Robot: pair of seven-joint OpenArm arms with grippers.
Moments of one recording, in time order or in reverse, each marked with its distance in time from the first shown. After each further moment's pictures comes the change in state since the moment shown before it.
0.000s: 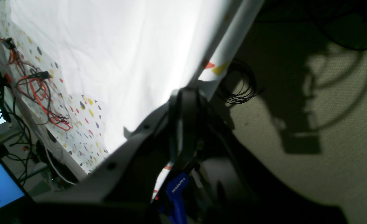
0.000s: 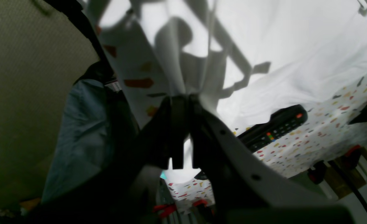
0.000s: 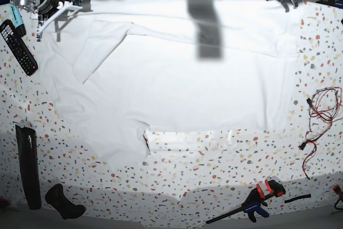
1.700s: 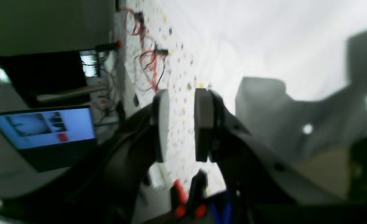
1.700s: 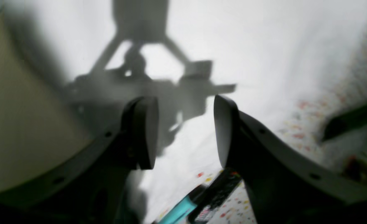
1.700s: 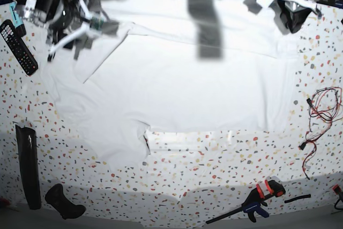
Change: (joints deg) left arm -0.5 -0.4 -0.3 8.7 11.4 15.2 6.8; right arm 11.7 -7.3 0.1 10.8 9.4 -7.0 -1.9
